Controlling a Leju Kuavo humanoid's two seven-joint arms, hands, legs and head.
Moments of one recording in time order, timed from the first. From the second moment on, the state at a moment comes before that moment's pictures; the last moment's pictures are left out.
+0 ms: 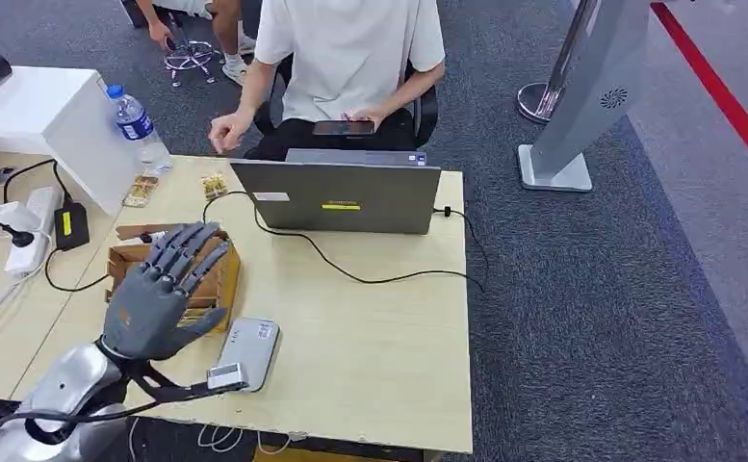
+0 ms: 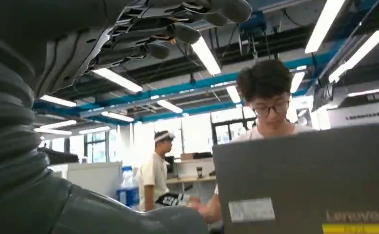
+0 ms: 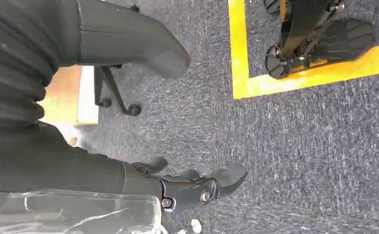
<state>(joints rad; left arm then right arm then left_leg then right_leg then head) 0.00 0.54 -0.36 -1.78 -1.03 0.36 -0.18 -0.04 -0.05 -0.48 -0.18 0.49 -0.09 0.11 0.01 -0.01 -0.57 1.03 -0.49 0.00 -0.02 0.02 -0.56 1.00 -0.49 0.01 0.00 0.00</state>
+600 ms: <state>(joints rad) 0.13 0.58 -0.20 -1.76 -0.98 0.05 -0.07 -0.04 -0.05 -0.53 -0.18 0.49 -0.09 0.13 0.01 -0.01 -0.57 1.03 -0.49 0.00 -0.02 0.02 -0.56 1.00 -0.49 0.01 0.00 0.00</state>
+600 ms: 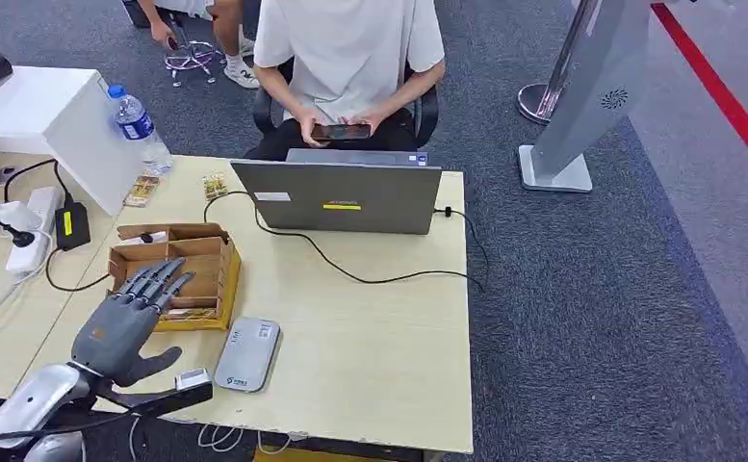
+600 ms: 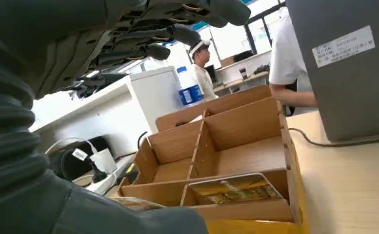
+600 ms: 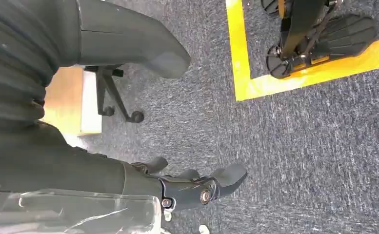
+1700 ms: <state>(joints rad) -0.01 0.53 -0.26 -1.62 -1.01 -0.01 -0.05 -0.05 -0.05 -0.53 -0.18 0.54 -0.07 0.13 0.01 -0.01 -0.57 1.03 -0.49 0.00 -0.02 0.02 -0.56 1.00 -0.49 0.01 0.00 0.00</state>
